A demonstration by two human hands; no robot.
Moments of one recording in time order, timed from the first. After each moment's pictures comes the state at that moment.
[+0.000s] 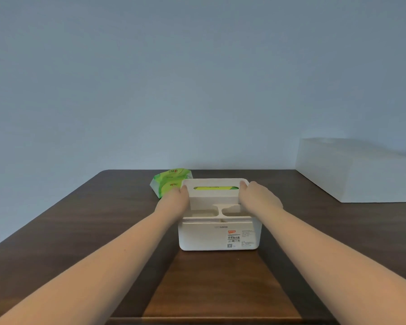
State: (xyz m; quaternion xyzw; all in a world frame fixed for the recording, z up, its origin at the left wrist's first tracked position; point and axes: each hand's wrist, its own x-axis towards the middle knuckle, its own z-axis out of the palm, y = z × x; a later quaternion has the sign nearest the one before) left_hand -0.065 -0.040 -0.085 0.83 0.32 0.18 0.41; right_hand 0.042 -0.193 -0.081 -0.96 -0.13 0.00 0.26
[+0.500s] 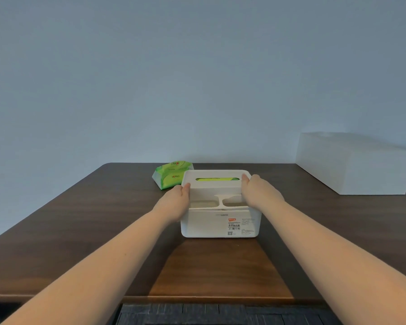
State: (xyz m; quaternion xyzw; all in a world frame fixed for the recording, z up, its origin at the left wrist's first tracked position) left_hand -0.084 -0.041 -0.102 0.87 0.28 0.17 0.36; right_hand 0.039 -0.201 -0.092 -0.95 -0.15 -0.01 0.26
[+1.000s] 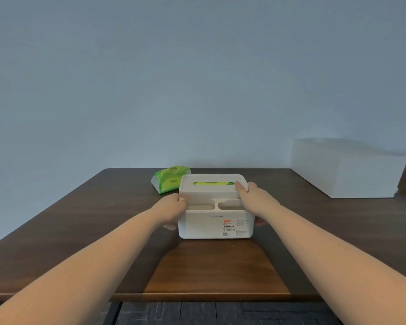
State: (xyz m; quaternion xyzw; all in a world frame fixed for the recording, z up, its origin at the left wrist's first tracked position) left_hand -0.102 -0.048 -0.093 0.87 0.29 0.07 0.39; right_hand 0.016 -0.225 -0.085 -0.93 -0.19 0.07 0.32
